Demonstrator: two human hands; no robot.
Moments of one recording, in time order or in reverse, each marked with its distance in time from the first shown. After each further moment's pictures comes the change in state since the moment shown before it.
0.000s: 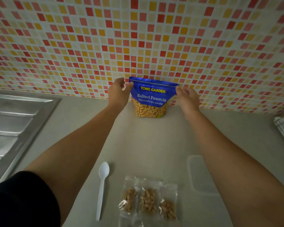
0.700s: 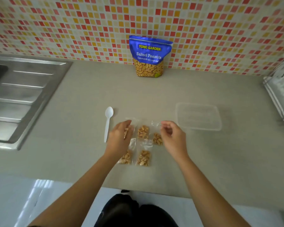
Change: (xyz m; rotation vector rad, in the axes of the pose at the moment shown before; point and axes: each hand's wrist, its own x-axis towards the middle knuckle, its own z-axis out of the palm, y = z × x) left_hand -0.331 -0.073 -0.044 0.296 -0.203 0.061; right_hand -0.285 0.115 -0.097 -0.126 -0.249 -0.094
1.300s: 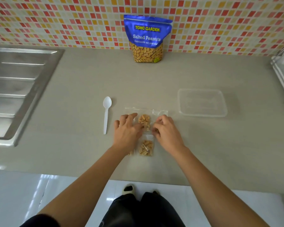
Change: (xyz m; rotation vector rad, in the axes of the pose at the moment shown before) left_hand 0.003 -0.011 0.028 0.628 -0.078 0.265; right_hand 0.001 0.031 0.021 -0.659 -0.298 -0.337
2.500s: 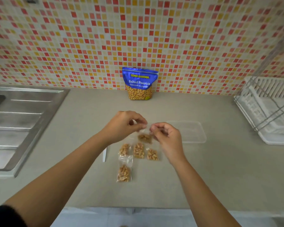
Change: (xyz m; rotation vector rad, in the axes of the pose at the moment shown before) left_hand 0.050 0.008 -0.166 -0.671 -0.084 0.256; right_hand -0.005 -0.073 -0.105 1.087 0.376 0.195
